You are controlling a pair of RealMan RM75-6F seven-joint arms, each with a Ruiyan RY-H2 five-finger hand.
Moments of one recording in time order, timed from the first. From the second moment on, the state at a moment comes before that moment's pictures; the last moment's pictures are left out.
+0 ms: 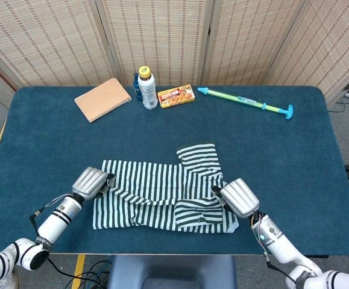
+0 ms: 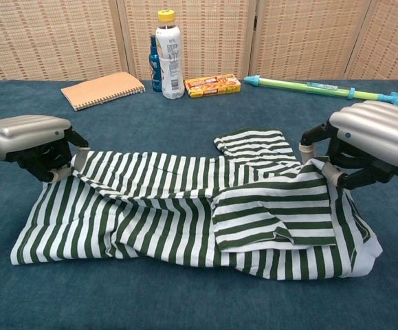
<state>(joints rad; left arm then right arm) -0.65 -1.44 -0.12 -1.35 1.39 0.86 0.12 0.47 -1.47 0.06 -1.48 -1.64 1.16 -0.24</state>
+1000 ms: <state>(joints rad) -0.78 -1.56 -0.16 -1.11 1.21 0.72 0.15 0.54 -1.57 0.12 -1.33 -1.54 1.14 -0.28</state>
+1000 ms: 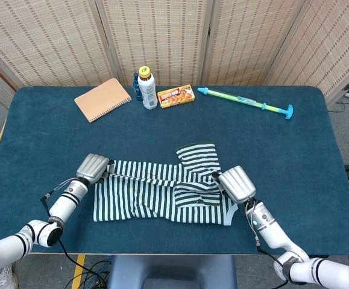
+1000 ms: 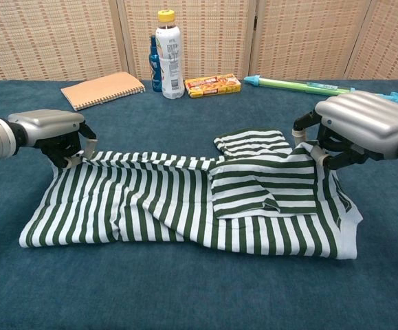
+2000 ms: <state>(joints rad) -0.80 -1.60 -0.16 -1.05 1.11 0.72 0.23 0.58 -1.66 0.11 -1.17 -1.50 1.12 -0.26</state>
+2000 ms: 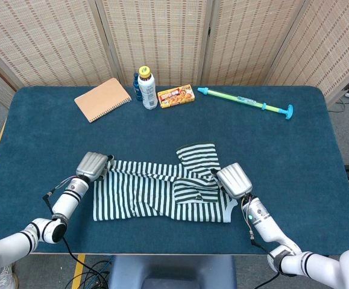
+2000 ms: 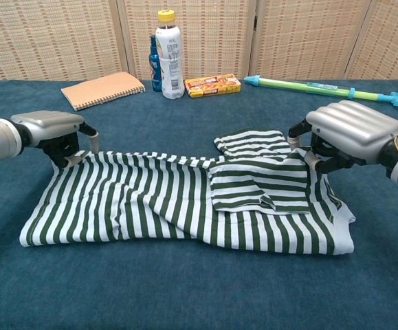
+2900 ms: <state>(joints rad) -0.74 -1.56 -0.18 -1.17 1.11 0.89 0.24 0.64 -1.73 0.16 -1.05 -1.38 1.03 -0.28</state>
